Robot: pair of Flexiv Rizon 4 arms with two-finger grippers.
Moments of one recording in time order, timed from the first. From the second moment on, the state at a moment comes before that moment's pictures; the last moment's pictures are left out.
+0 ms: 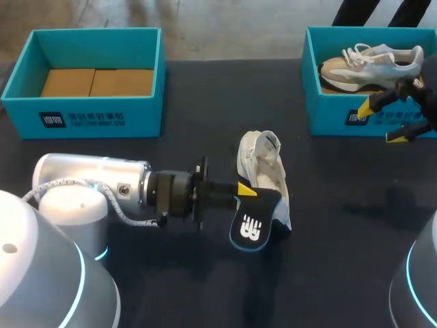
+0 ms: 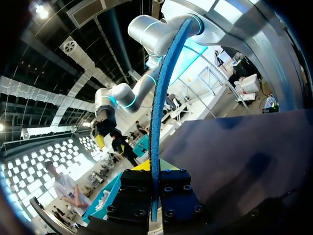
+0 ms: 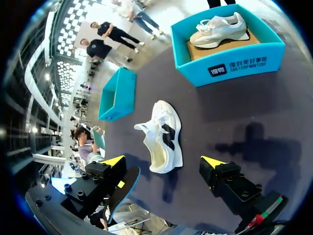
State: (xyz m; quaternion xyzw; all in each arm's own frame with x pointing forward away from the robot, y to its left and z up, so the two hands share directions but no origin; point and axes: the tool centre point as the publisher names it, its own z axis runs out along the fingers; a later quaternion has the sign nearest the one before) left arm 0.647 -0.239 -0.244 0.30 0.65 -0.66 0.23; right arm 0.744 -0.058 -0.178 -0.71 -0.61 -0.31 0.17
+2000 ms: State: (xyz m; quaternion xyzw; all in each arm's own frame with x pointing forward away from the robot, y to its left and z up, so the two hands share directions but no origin) left arm 0.697 -0.272 -0.289 0.30 0.67 -0.65 0.18; right arm 0.744 -0.058 -0.178 -0.71 -0.61 -0.31 0.17
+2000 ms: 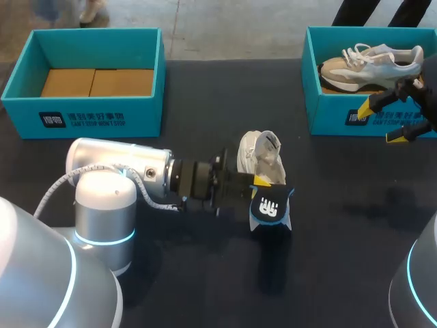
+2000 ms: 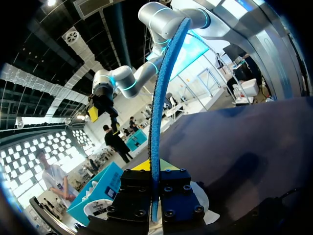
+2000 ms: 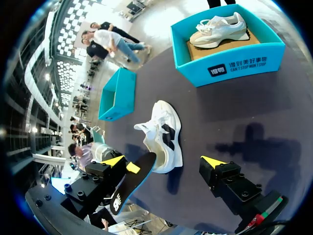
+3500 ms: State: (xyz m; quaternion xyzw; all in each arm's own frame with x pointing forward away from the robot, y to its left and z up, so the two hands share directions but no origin) left arm 0.715 -0.269 -0.318 0.33 0.70 -0.62 0.15; right arm 0.744 -0.058 -0.178 -0.71 -0.61 -0.31 0.17
